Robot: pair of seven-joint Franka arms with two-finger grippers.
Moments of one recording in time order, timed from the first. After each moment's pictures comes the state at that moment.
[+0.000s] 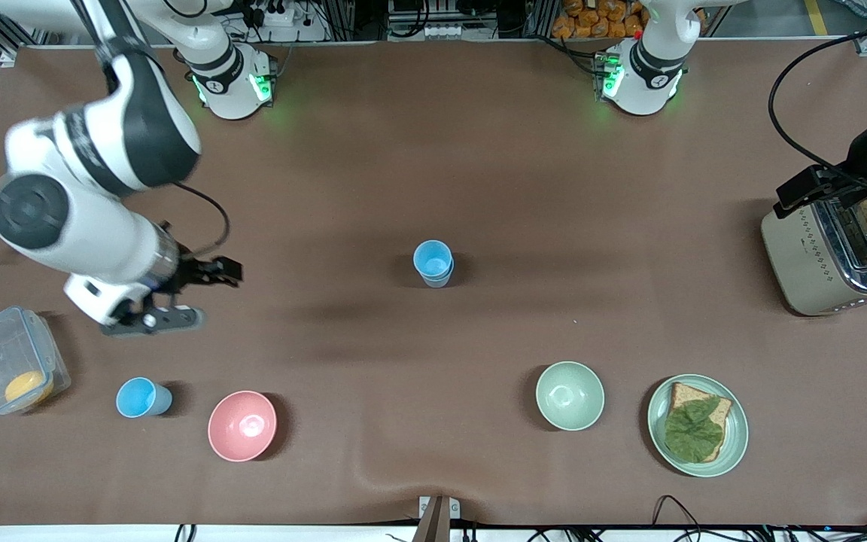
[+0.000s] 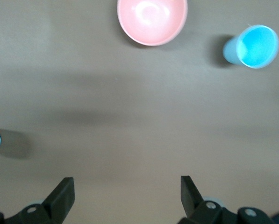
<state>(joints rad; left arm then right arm) 0.05 -0.01 -0.09 -1.61 0.01 1.62 -0.20 0.03 0.31 0.26 -1.48 -0.08 1.67 0.19</state>
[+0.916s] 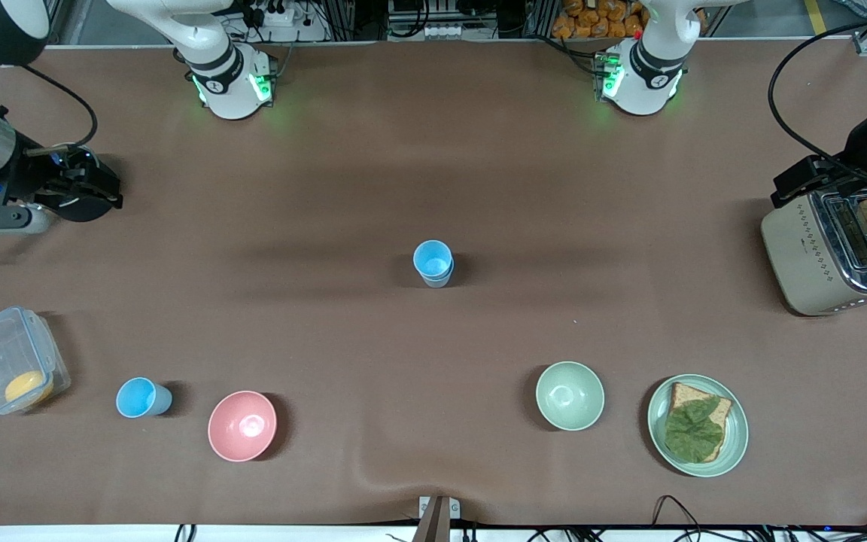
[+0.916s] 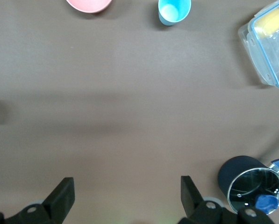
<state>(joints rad) 0.05 -0.01 -0.10 -1.59 0.01 1.57 -0.19 0.03 -0.01 0.01 -1.66 0.00 1.55 0.01</state>
